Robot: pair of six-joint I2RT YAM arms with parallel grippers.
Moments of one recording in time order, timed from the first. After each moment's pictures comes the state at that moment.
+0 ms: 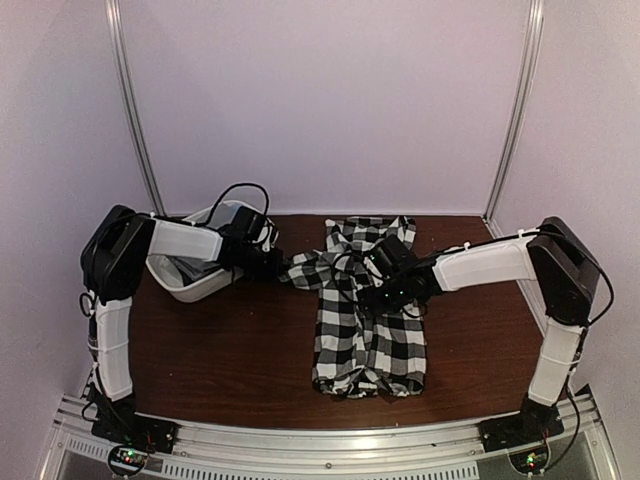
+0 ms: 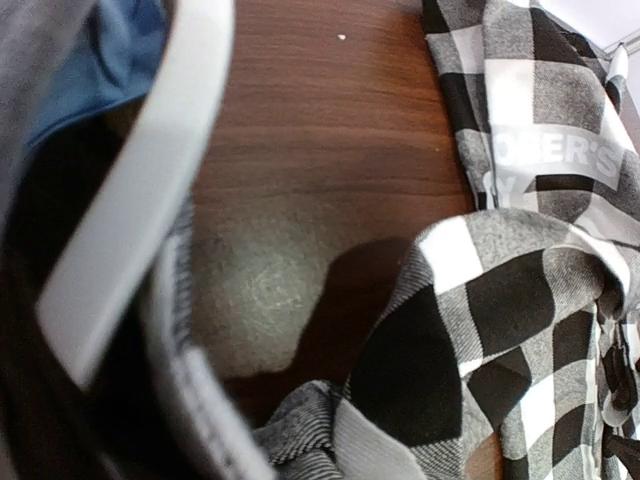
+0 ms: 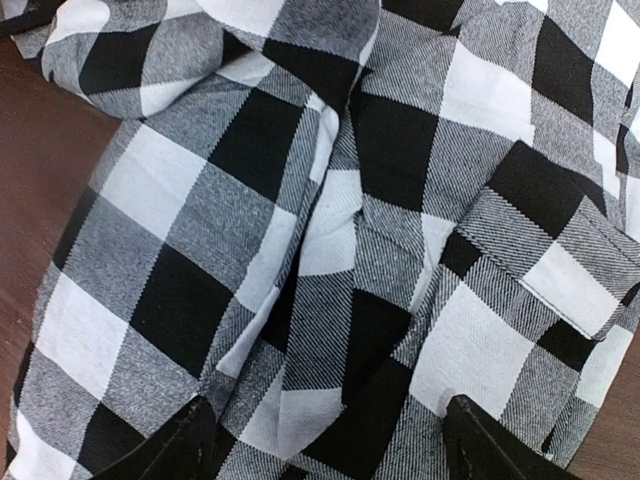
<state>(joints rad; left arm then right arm) -0.53 2.10 1.39 -0.13 0.17 -0.44 0.74 1.86 1.14 -0.26 0.15 0.29</state>
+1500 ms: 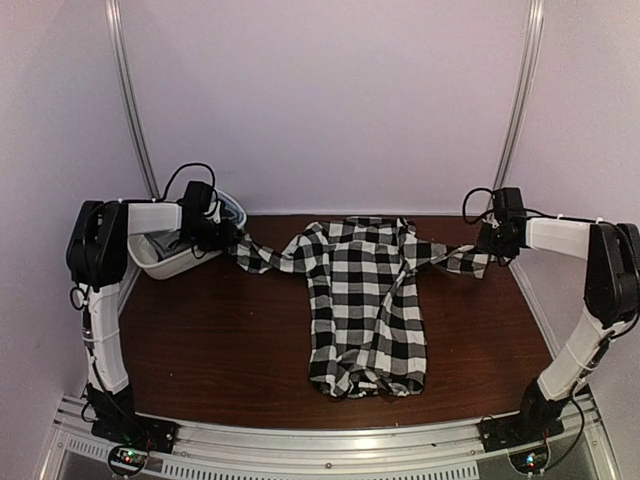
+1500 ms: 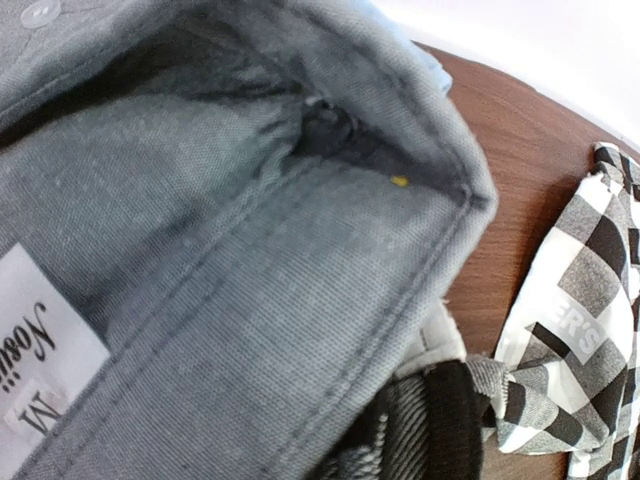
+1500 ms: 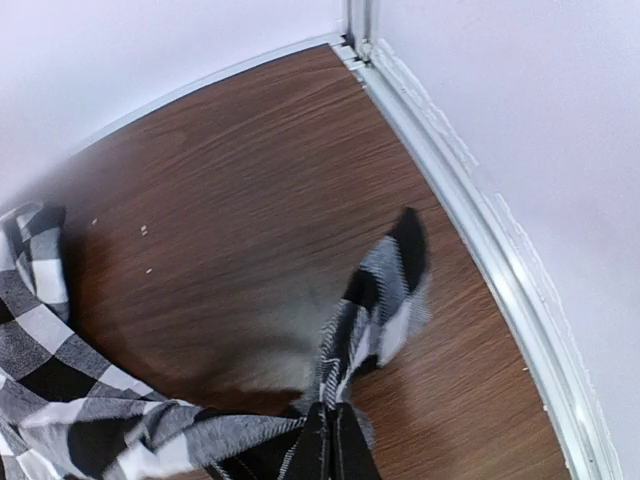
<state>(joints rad) -0.20 2.14 1.58 -0.31 0.18 -0.32 0.04 1.65 1.11 -0.24 0.27 0.37</state>
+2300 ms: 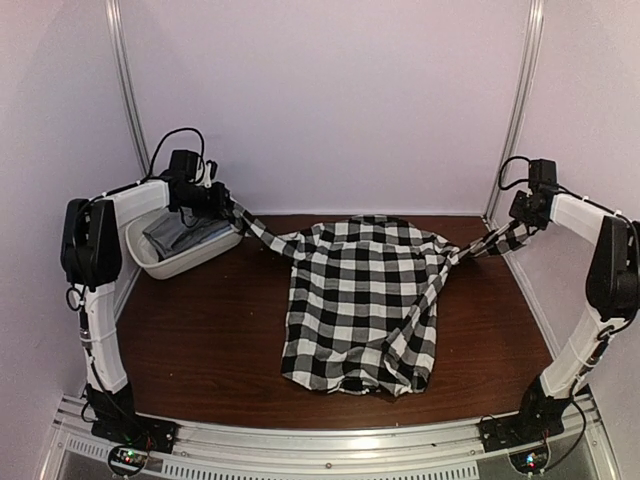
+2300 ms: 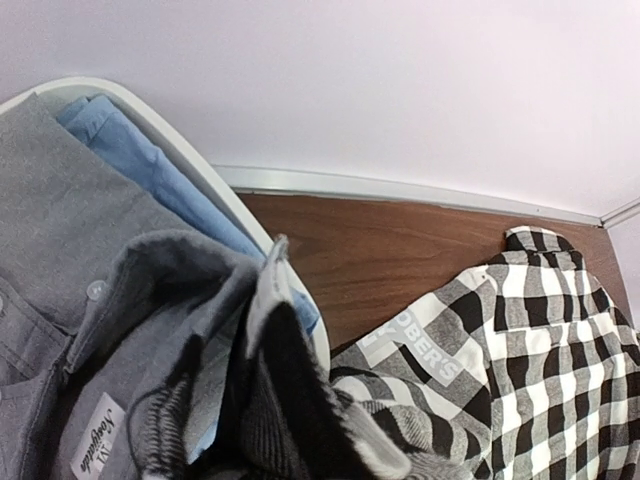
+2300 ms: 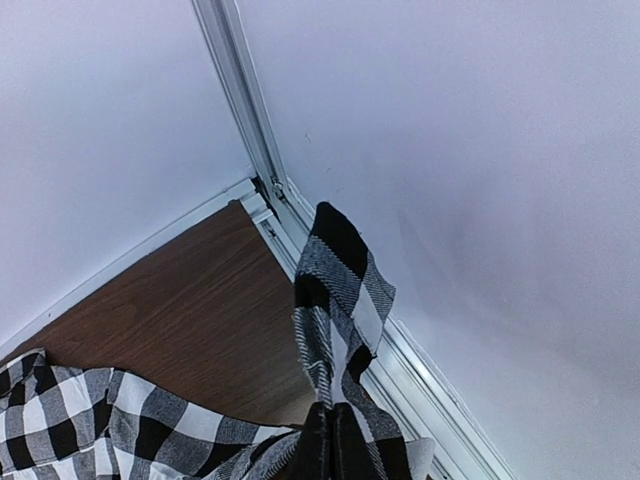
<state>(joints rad) -0.16 2.13 1.80 -0.34 0.30 -0.30 -0.16 1.68 1.37 -0.30 0.27 0.34</state>
